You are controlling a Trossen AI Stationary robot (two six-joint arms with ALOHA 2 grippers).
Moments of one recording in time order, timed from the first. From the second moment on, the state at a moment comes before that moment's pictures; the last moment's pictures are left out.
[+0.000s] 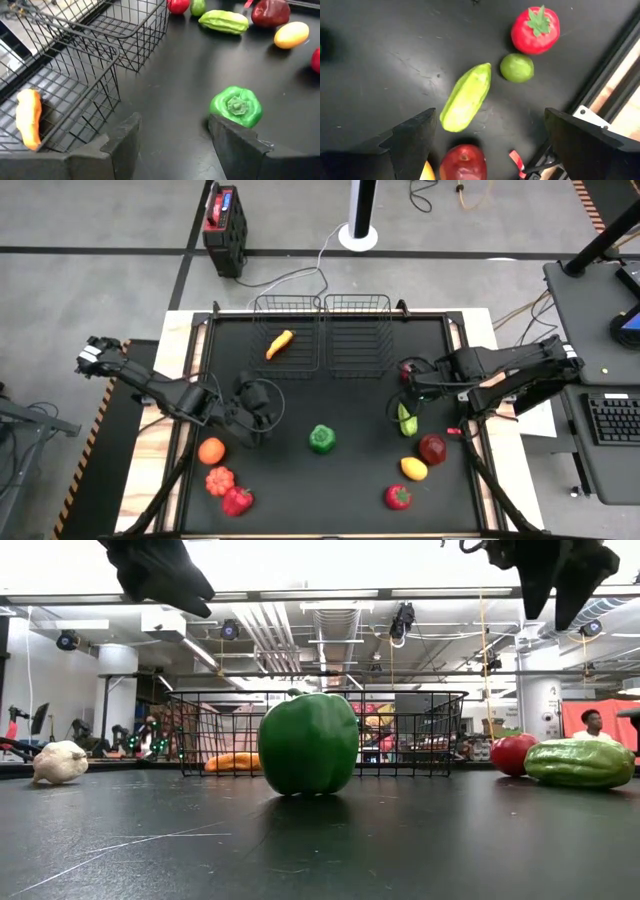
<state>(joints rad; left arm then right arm) -0.43 1.18 0.92 -0.59 -0.66 -0.63 0.17 1.27 1.27 -1.49 0.20 1.14</state>
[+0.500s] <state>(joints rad) -0.43 1.18 0.92 -0.55 -0.67 -0.59 0.11 1.25 1.01 -1.32 0.22 1.16</state>
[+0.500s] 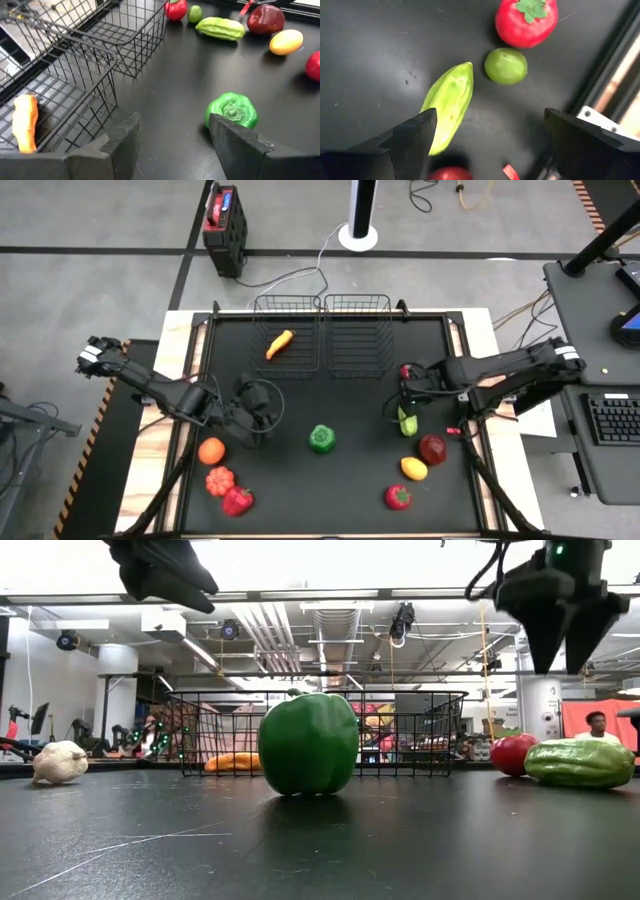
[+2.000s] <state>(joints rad) -0.43 1.13 0.92 -0.49 -0.78 -0.44 -0.17 1.21 0.54 -0.76 0.22 1.08</state>
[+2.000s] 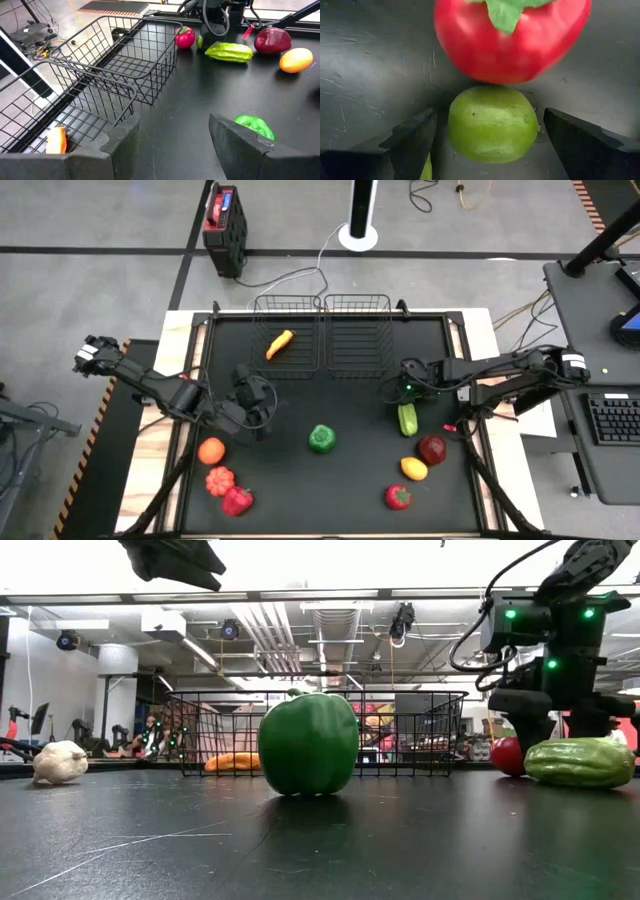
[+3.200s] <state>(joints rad) -0.43 1.13 0.92 -0.49 -0.78 -0.44 -0.17 1.16 0.57 -0.84 0.21 1.11</state>
